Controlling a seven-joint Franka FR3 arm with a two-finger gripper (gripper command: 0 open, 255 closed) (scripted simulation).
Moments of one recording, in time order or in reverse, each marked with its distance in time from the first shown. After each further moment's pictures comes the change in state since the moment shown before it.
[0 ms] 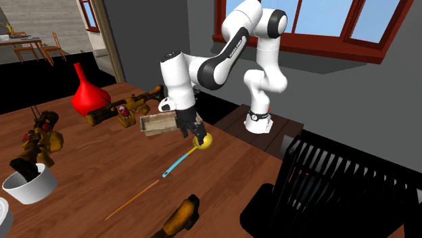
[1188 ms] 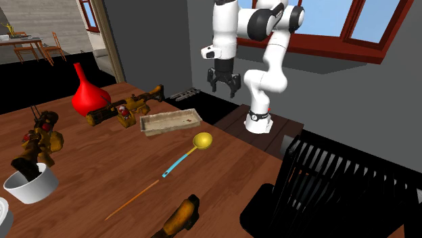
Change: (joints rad) arm 0.007 -0.699 0.072 -0.361 -0.235 -0.294 0.087
